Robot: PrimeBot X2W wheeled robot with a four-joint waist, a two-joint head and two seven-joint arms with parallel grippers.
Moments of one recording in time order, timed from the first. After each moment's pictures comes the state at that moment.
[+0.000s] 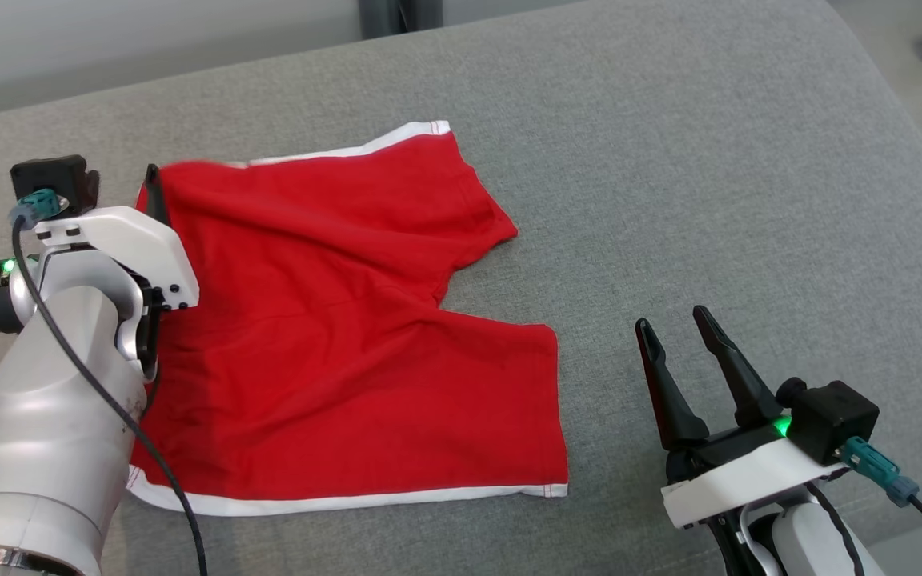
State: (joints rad) left arm -0.95 0.20 -0.41 1.21 -0.55 0.09 -0.21; right arm -0.20 -0.05 0.26 0.20 0.34 0.13 -0.26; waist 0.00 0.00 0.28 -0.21
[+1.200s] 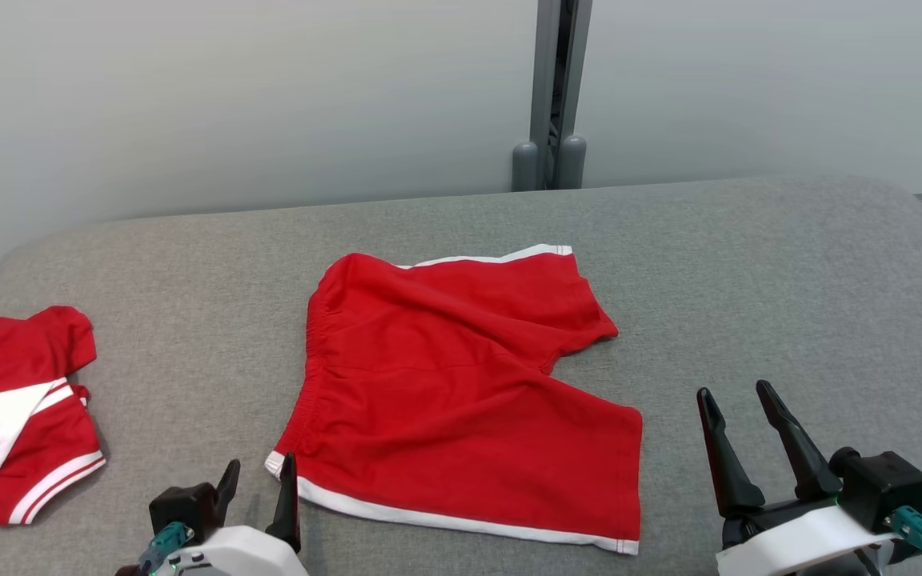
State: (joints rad) left arm -0.15 0.09 -0.25 0.63 -0.44 0.07 -0.26; right arm -0.01 -0.06 0.13 0.13 0.28 0.13 -0.21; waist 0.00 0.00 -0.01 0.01
